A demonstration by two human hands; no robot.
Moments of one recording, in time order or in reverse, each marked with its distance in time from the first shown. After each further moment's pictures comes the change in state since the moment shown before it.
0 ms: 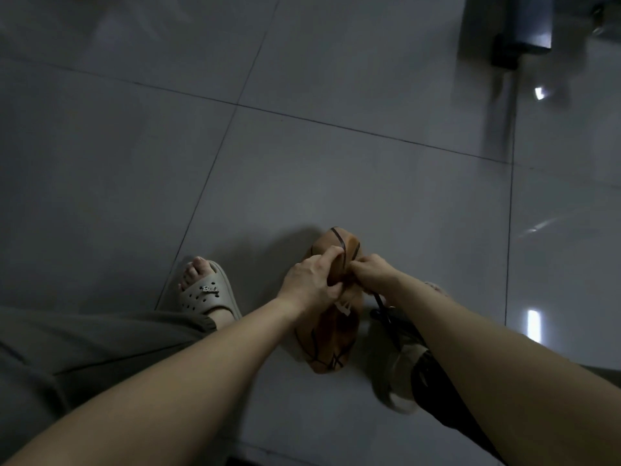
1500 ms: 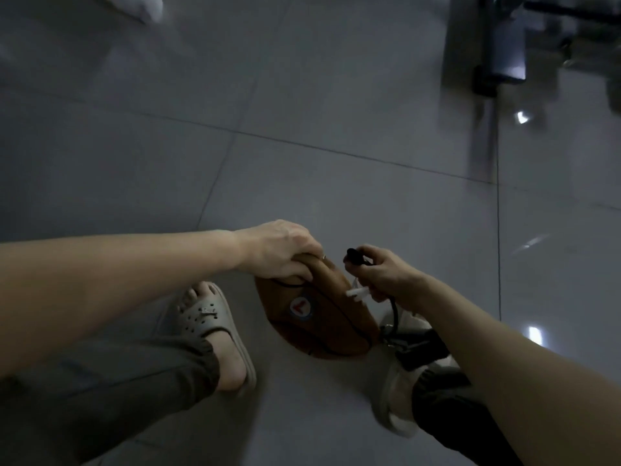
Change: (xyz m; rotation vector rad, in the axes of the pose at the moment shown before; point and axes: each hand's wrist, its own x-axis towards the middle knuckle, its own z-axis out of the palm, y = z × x) left_hand 0.037 0.008 -0.142 0.372 -0.359 0.576; right_hand -0.030 -0.012 -0.040 0.186 -0.084 -0.191
